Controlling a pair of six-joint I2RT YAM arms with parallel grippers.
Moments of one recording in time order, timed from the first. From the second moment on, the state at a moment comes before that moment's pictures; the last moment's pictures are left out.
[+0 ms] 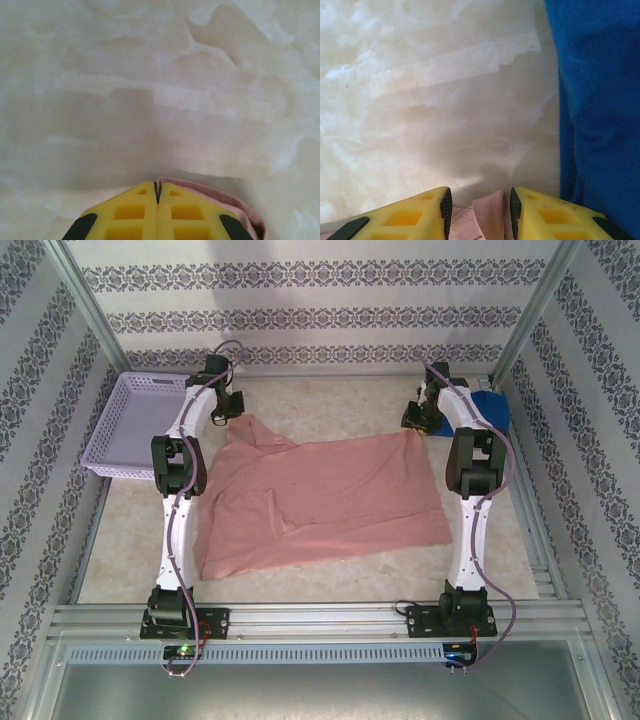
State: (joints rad) left arm 0.00 2.65 2.48 -0.95 0.09 -0.26; right arm -0.04 2.45 2.11 -0.93 -0.20 0.23
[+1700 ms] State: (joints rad) left arm 0.00 1.92 1.78 -0.79 0.21 -0.32; right arm -0.10 2.22 1.80 -0.68 -0.34 0.06
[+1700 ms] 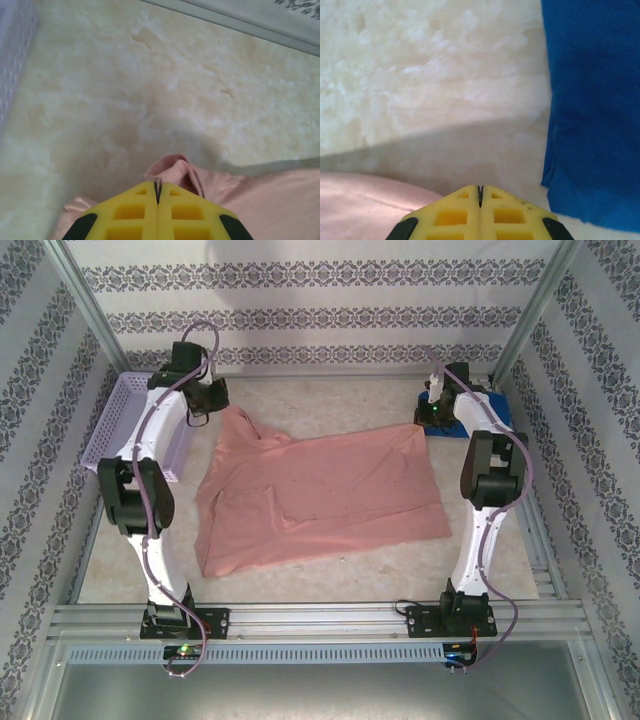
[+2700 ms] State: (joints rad) left arm 0.00 1.31 1.10 -0.75 0.35 -0.42; right arm -0.10 1.85 1.25 -0.43 -0.28 -0.05
